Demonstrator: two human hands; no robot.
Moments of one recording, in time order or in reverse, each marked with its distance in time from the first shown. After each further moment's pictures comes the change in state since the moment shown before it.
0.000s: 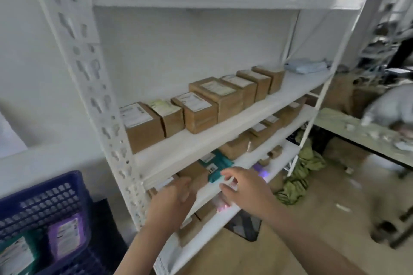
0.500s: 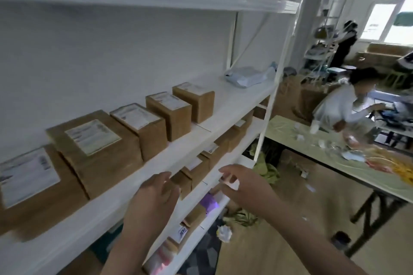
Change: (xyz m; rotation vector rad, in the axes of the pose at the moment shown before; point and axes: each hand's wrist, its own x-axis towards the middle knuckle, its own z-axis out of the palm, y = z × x) left_hand 0.264 0.215 0.138 -0.154 0.061 0.098; right_hand 0.146 0.293 -0.176 0.016 0.036 0.195
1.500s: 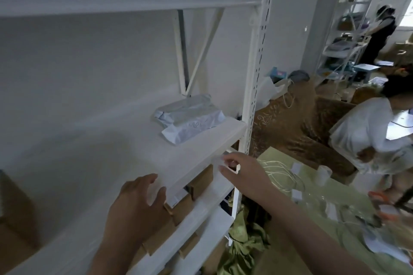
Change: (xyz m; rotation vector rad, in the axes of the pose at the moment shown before) left_hand 0.410 0.257 0.304 0.212 0.127 -0.169; right_hand 0.410 0.407 -0.241 0.200 0.135 -0.062
